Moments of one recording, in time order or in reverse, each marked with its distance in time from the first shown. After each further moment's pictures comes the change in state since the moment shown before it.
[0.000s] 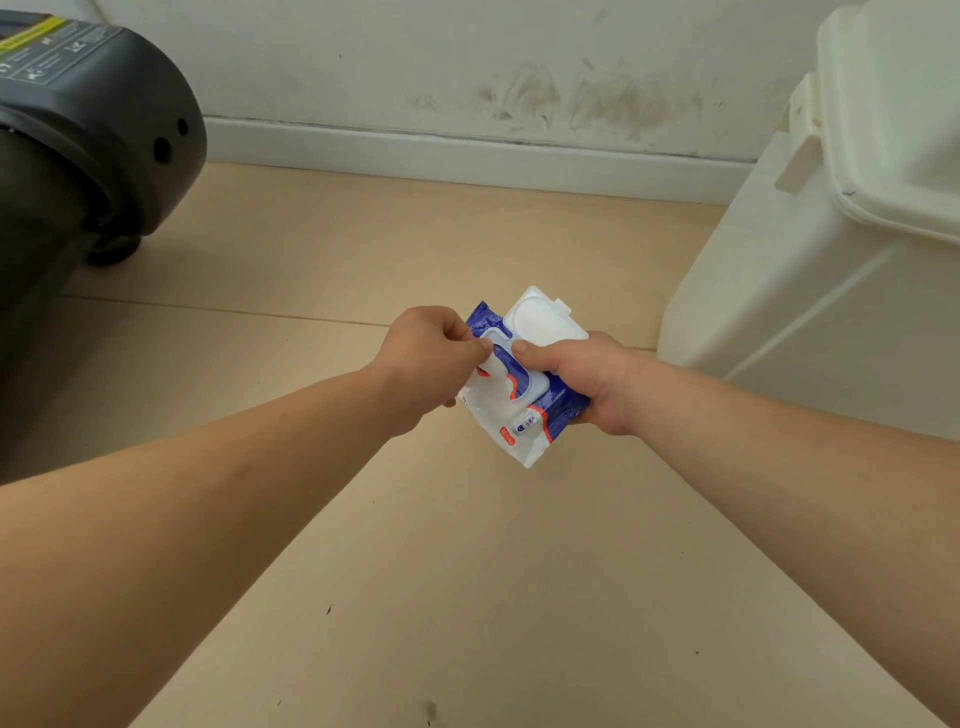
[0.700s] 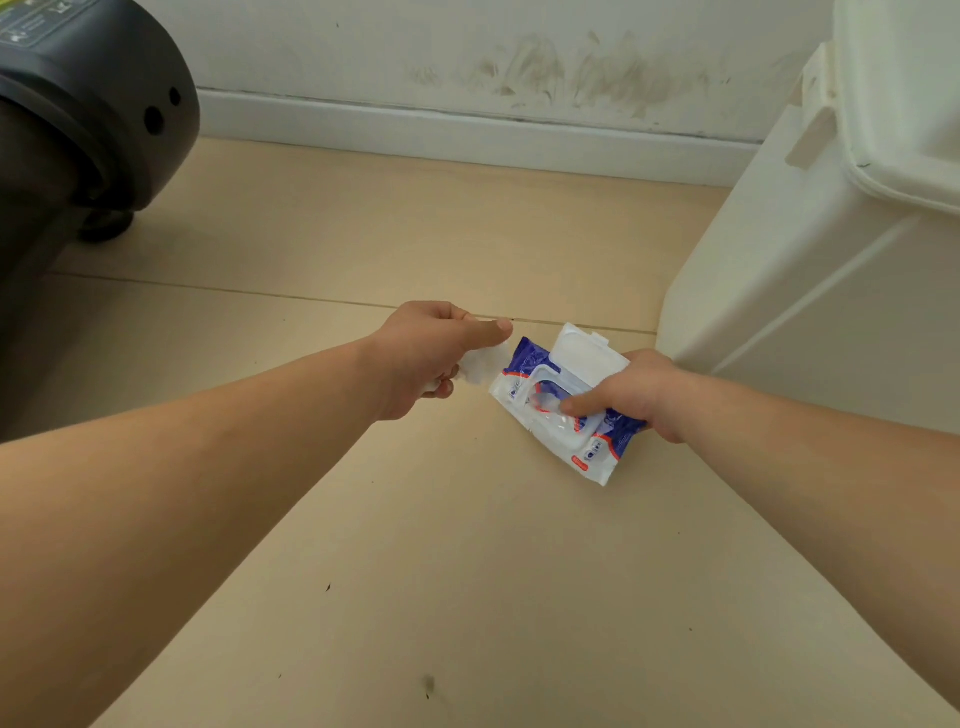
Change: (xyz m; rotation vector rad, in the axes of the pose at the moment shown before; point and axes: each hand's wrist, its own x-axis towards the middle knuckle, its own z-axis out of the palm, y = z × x) left_hand -0.003 -0.004 -0.003 -0.266 -0.179 -0.171; right_hand -0.004 0.032 -0.049 -0.414 0.174 0.120
